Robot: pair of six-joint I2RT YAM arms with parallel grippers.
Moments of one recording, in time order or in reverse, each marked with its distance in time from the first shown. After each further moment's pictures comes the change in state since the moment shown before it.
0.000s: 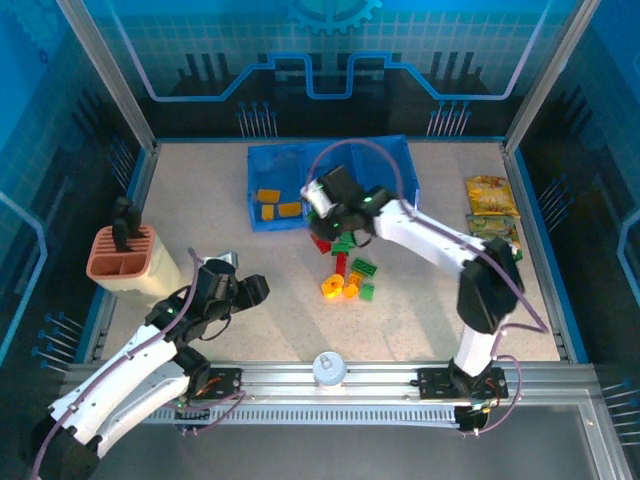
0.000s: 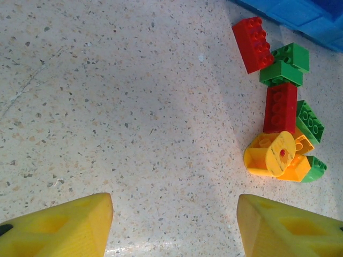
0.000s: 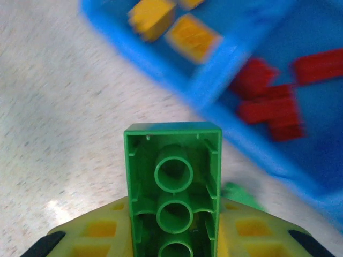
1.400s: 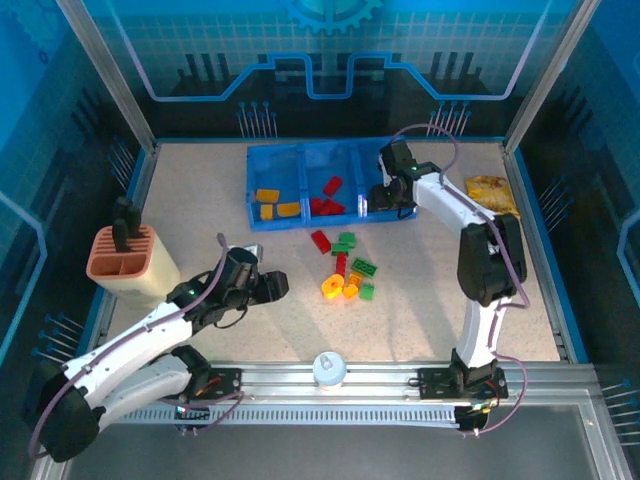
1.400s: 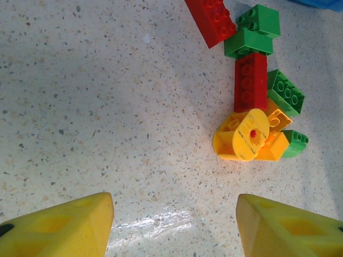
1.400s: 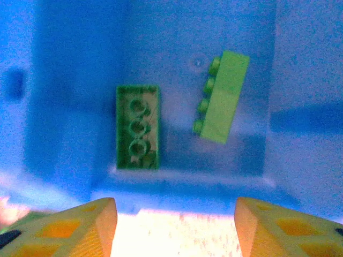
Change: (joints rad) left arm -0.112 0.234 0.108 0.095 0.028 0.050; right arm -0.351 0.127 0.000 -0.024 0.082 0.222
